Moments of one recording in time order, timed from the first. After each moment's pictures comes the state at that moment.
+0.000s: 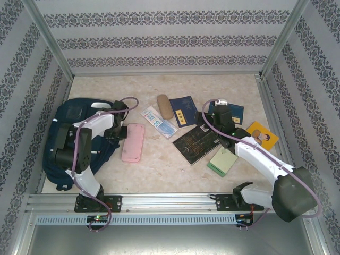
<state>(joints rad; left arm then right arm) -0.19 1.75 1.07 -0.78 -0.13 -0.27 0.42 1.20 0.75 -0.16 0.22 0.42</state>
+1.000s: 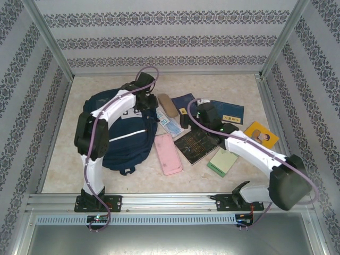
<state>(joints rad) -0.37 1.98 1.67 -0.78 0.03 -0.60 0.59 1.34 0.89 -0.24 0.16 0.42</state>
